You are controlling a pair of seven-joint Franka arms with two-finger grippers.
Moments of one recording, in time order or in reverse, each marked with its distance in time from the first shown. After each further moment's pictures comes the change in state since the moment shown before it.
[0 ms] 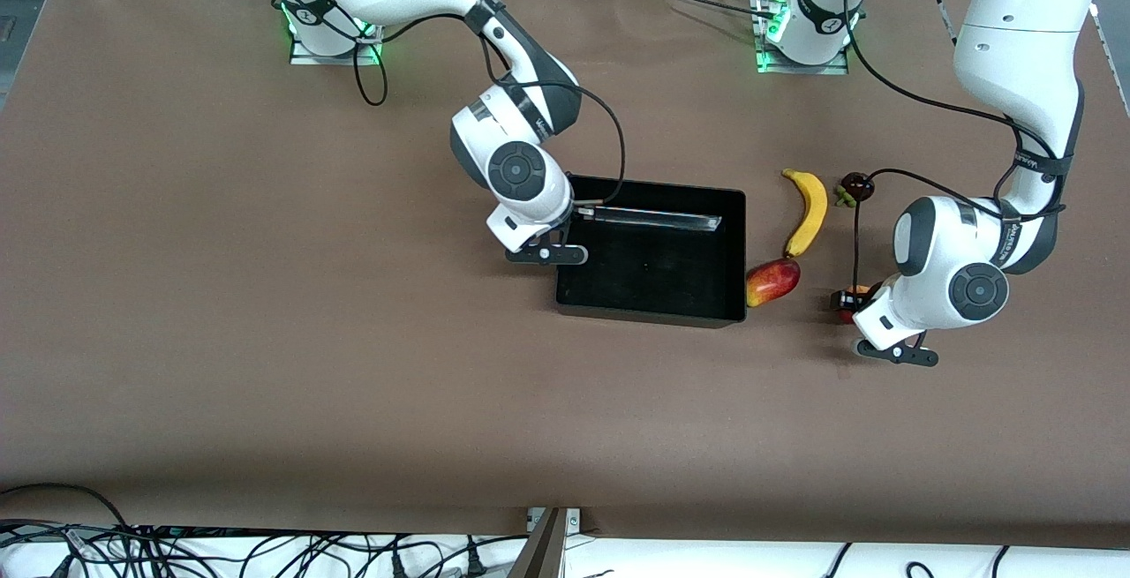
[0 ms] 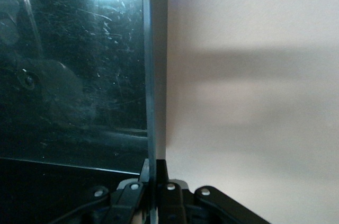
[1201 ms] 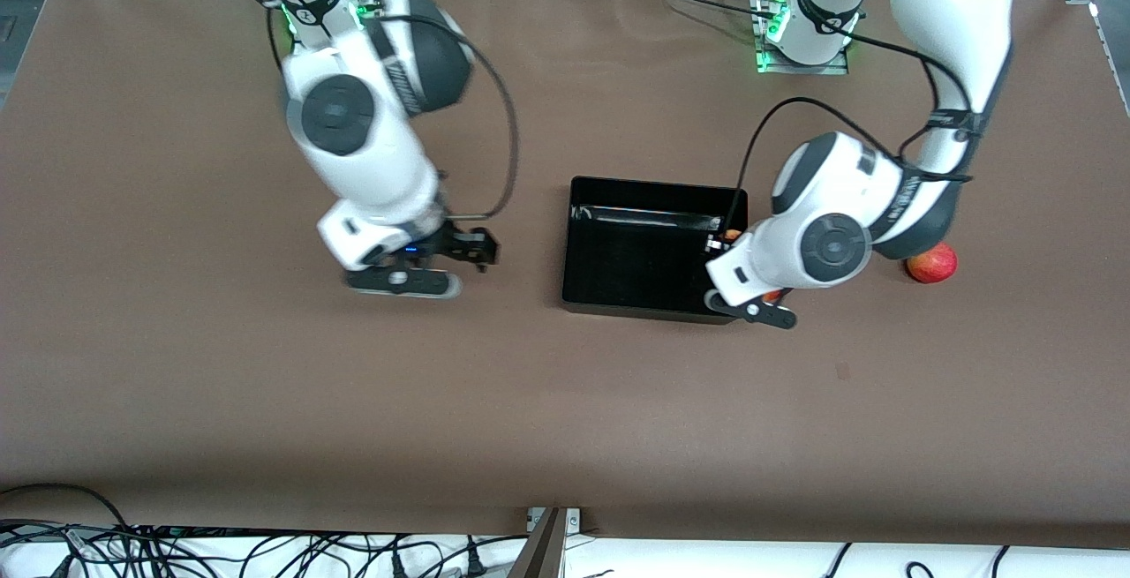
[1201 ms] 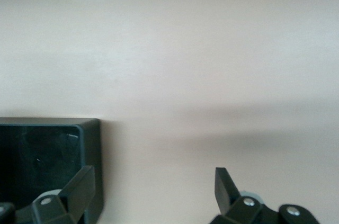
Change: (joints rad) left arm -0.086 -0.059 -0.369 0.173 -0.029 -0.373 -0.307; right arm -0.102 -0.265 -0.231 0.114 -0.113 -0.248 -0.180
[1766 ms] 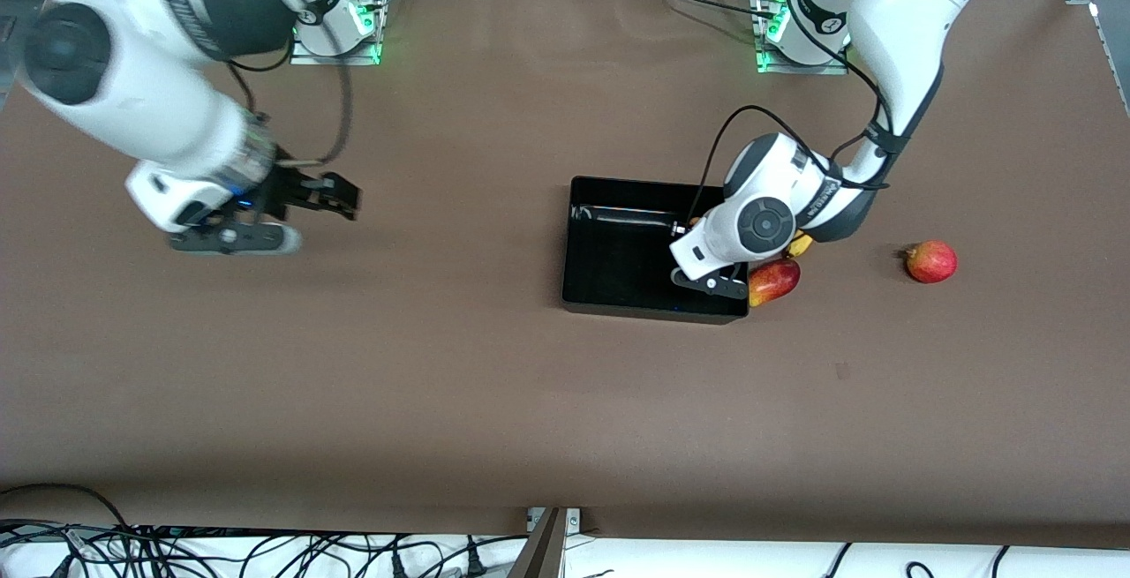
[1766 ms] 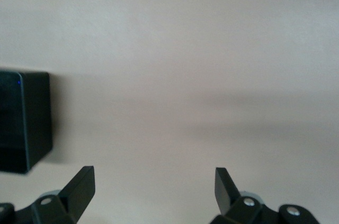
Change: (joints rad) left arm -0.024 0.000 -0.014 -0.313 0.000 0.343 -0.098; right arm -0.242 -0.305 0.041 -0.262 -0.002 -0.154 -0.310
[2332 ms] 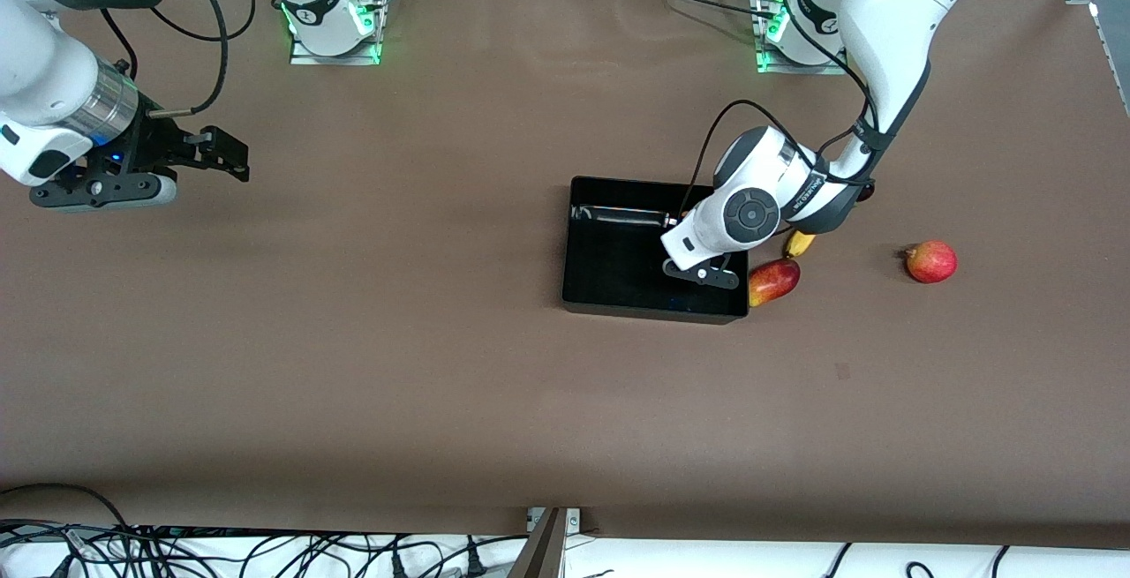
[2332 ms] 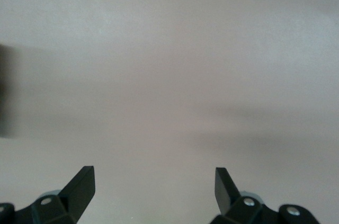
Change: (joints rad) left arm -0.002 -0.009 -0.003 -0.017 0.000 -0.005 -0.012; right arm -0.199 -0.154 0.103 -0.148 -0.107 -0.009 -0.160
